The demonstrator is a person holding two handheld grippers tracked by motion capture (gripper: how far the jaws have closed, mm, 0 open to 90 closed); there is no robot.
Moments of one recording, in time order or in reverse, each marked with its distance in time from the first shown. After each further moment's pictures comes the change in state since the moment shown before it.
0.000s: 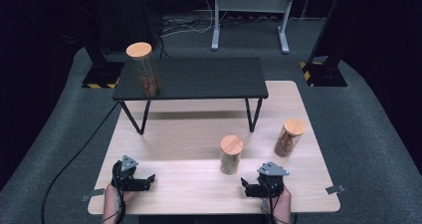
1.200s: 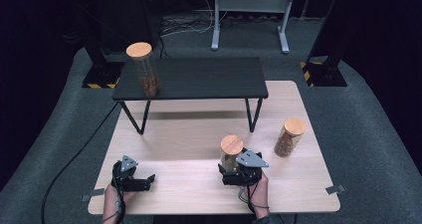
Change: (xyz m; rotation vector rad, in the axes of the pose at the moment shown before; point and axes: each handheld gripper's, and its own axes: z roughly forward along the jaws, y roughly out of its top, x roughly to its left) left arm 0.000 0.000 -0.001 -0.001 -0.001 0.003; right arm 0.046 0.057 0.025 -0.214 0.034 -0.062
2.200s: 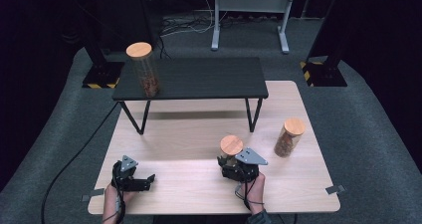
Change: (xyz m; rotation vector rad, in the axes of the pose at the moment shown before) left arm 0.000 0.000 0.000 -0.002 0.001 -0.002; right arm -0.003 -0.005 0.013 -0.046 0.034 0.049
